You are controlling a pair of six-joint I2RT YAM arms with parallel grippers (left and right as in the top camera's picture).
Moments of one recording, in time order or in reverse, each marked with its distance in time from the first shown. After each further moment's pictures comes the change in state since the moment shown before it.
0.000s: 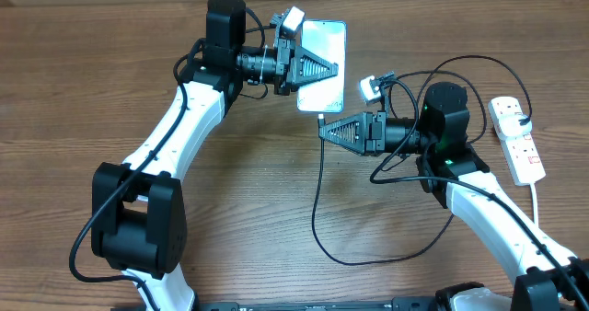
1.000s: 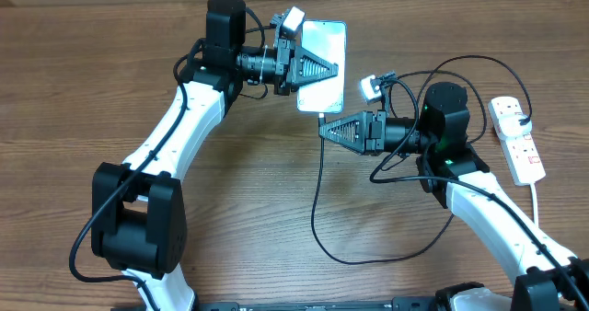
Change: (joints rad) left arm 0.000 0.000 0.000 0.000 0.005 0.000; right arm 0.000 0.000 0.000 0.001 0.011 0.001
